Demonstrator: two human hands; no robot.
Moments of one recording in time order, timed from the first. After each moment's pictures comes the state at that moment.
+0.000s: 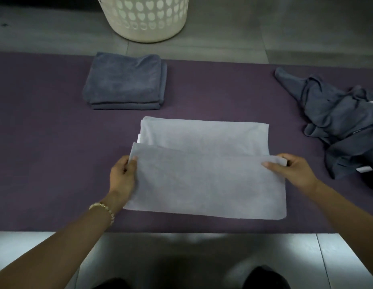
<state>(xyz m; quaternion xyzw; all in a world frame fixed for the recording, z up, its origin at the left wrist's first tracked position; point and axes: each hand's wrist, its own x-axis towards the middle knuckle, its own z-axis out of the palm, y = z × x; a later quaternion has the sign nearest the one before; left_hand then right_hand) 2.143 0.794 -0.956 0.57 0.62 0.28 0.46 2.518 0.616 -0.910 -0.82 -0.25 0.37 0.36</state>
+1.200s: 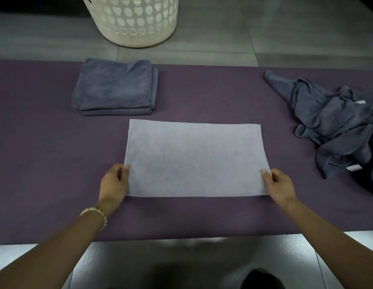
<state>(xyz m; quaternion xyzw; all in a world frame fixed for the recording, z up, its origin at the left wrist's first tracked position) 2.137 0.804 -0.968 0.66 0.64 0.17 0.37 2.497 0.598 -0.950 -0.89 -0.22 0.27 0.30</state>
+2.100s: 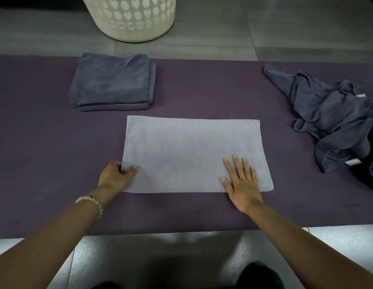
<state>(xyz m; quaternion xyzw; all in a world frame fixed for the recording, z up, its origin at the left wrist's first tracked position) 2.145 0.813 -0.960 0.60 0.69 0.03 0.41 2.436 0.612 -0.986 -0.83 -0.52 0.20 -0.02</state>
